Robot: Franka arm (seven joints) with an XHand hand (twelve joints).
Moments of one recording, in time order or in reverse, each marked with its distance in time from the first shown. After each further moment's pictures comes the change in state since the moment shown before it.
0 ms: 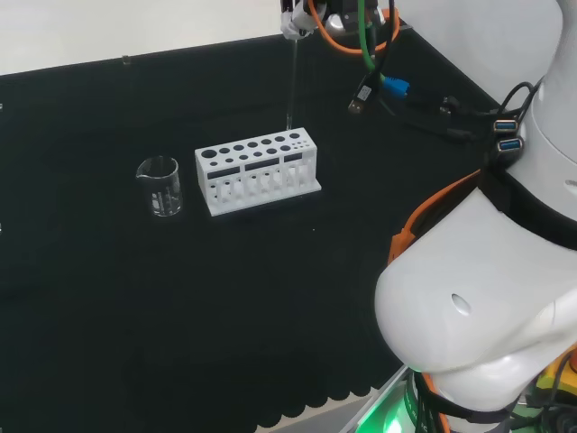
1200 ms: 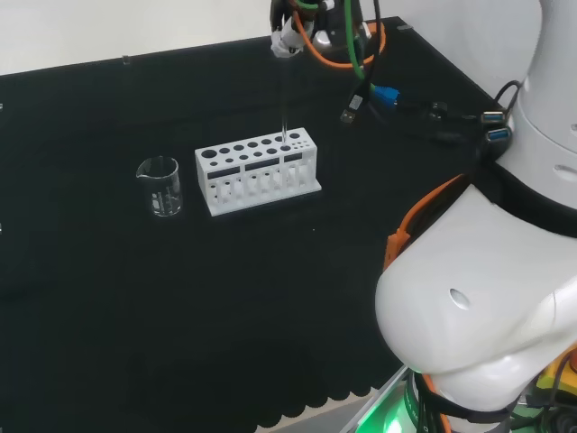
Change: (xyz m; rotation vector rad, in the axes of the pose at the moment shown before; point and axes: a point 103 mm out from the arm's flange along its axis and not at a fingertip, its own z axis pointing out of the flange) arm 0.014 0.018 0.028 0.058 -0.028 -0.008
